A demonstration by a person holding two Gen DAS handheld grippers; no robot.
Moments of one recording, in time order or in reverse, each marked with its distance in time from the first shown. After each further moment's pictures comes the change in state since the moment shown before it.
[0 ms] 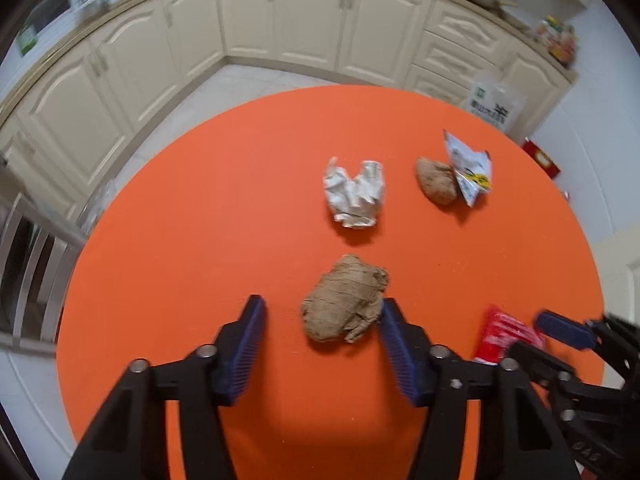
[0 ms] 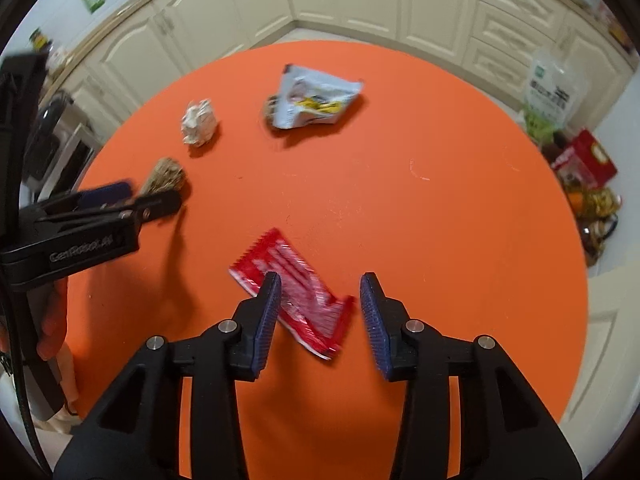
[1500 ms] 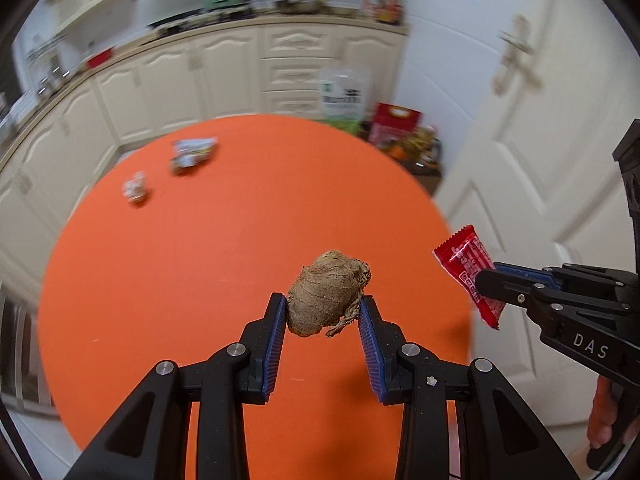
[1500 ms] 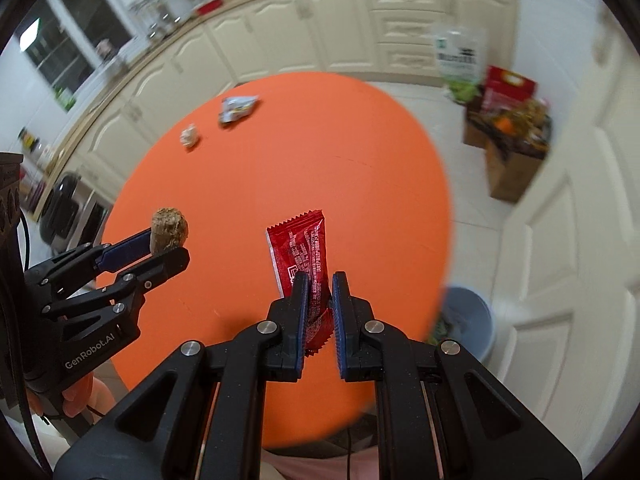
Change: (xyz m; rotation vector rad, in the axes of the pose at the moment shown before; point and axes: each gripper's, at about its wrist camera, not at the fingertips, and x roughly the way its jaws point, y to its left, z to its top) left arm -0.162 -0.164 -0.199 0.420 -0.145 -0.203; right arm -0.159 -0.067 -0.223 0.408 -0.241 -0.042
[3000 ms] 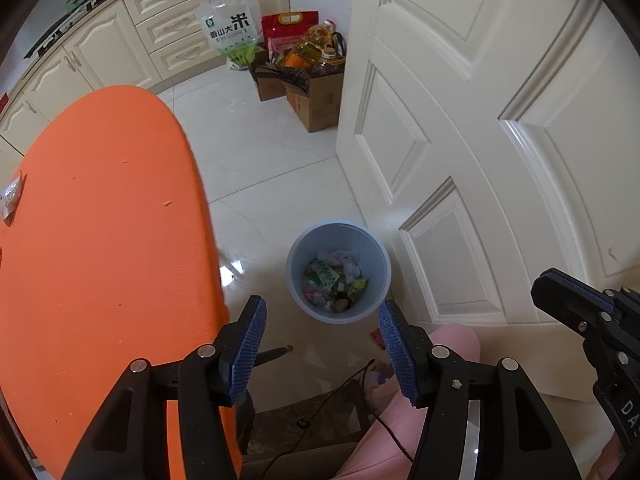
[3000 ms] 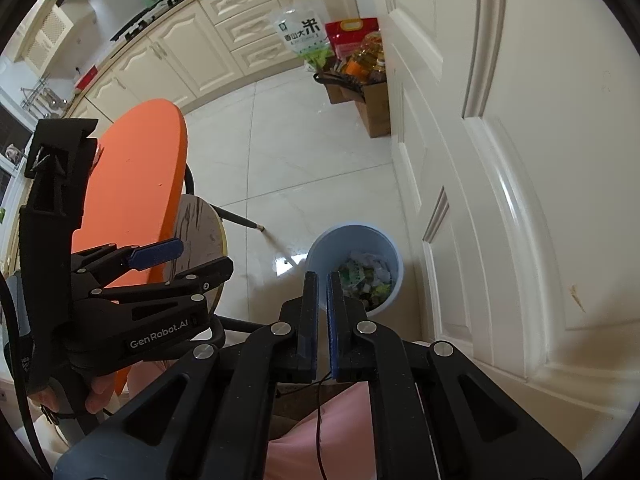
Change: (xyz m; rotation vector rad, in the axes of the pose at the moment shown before) left arm 0.145 -0.201 0.048 0.269 0.307 -0.064; right arm -0.050 -0.181 -0.098 0.367 -0.007 -0.170
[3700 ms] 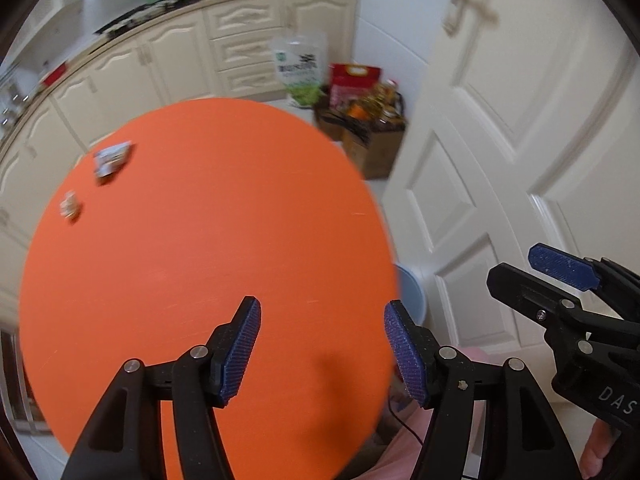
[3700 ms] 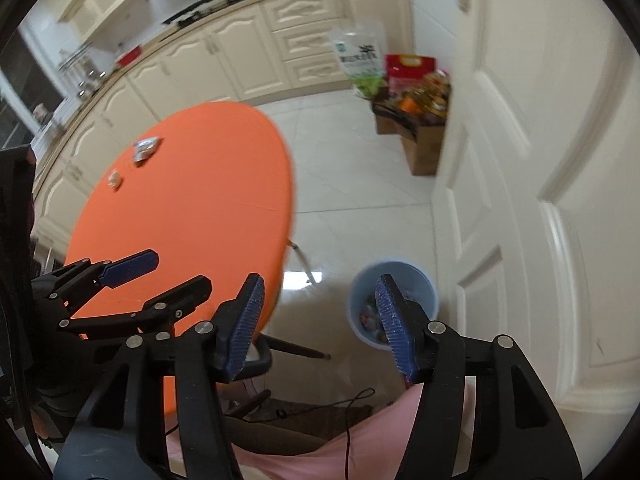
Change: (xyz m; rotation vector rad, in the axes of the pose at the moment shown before) left arm -0.100 0.096 -0.090 -0.187 -0.188 0.060; right arm -0.017 0.137 0.017 -0.202 -0.070 0.043
